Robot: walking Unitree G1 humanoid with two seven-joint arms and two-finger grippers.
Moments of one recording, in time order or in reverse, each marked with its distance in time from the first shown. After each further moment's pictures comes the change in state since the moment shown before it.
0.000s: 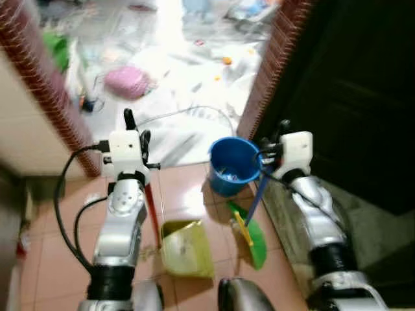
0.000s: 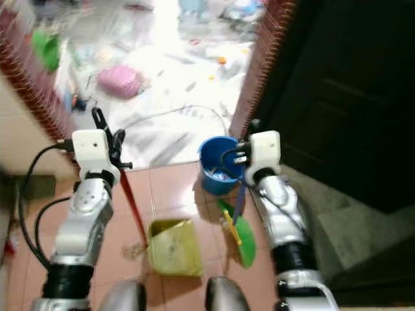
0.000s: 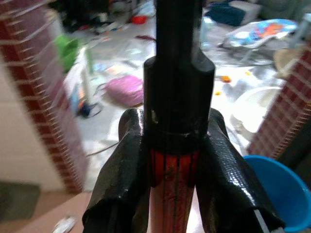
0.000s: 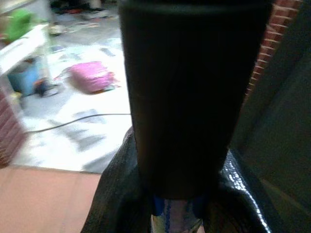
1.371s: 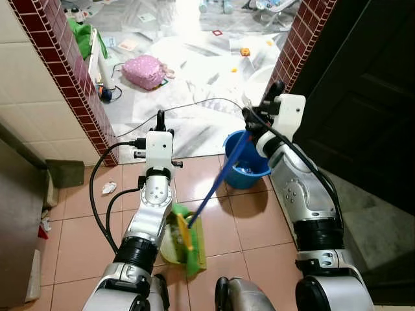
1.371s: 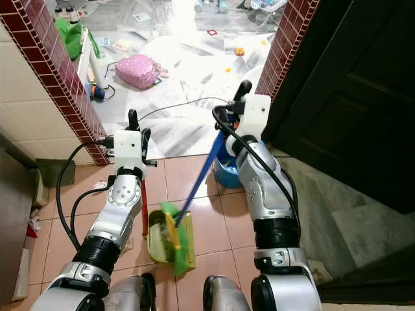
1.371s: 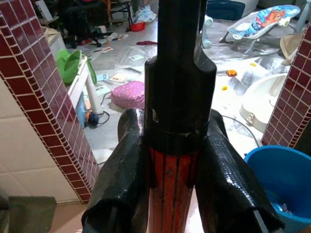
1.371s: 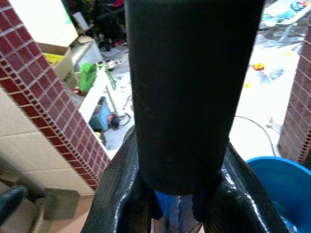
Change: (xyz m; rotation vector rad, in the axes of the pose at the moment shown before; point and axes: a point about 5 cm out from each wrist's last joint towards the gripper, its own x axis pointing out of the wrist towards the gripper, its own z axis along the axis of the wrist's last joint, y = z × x) left arm 0.025 -0.054 -0.024 0.103 -0.058 -0.075; right arm 0.026 0.023 0.073 0.346 -0.040 0.080
